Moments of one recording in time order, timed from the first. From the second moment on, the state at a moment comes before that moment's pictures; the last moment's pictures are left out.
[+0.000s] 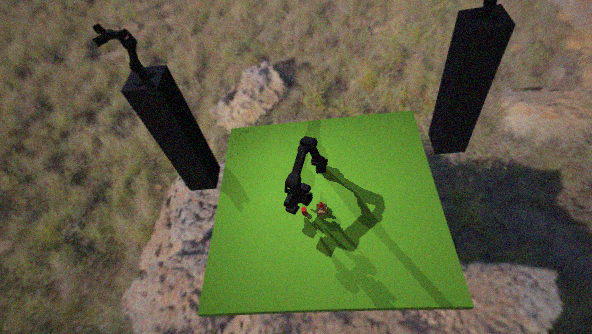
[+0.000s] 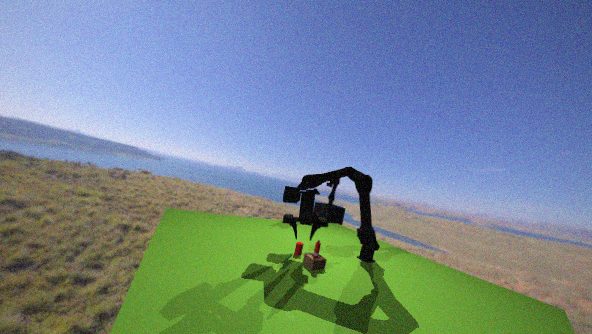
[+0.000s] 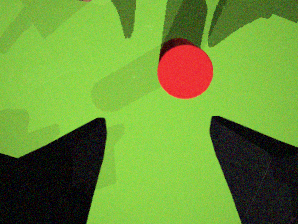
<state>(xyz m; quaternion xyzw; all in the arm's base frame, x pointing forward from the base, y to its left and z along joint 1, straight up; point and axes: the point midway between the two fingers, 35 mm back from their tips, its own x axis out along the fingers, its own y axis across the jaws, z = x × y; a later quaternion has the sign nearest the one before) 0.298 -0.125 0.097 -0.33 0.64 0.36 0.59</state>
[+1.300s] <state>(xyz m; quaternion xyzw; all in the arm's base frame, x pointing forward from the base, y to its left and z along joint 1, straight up) 0.323 -0.106 0.090 -0.42 0.58 0.44 0.55</state>
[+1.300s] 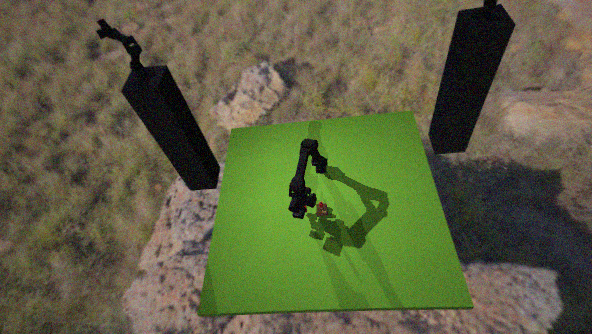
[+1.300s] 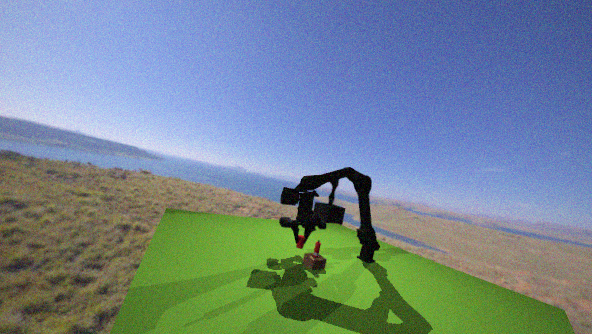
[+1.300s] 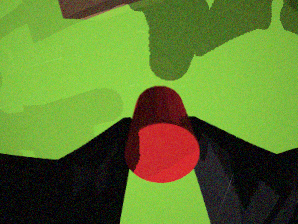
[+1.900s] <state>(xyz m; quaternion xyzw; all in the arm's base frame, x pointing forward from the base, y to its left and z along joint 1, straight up) 0.334 -0.059 0.149 -0.46 0.54 0.45 0.54</state>
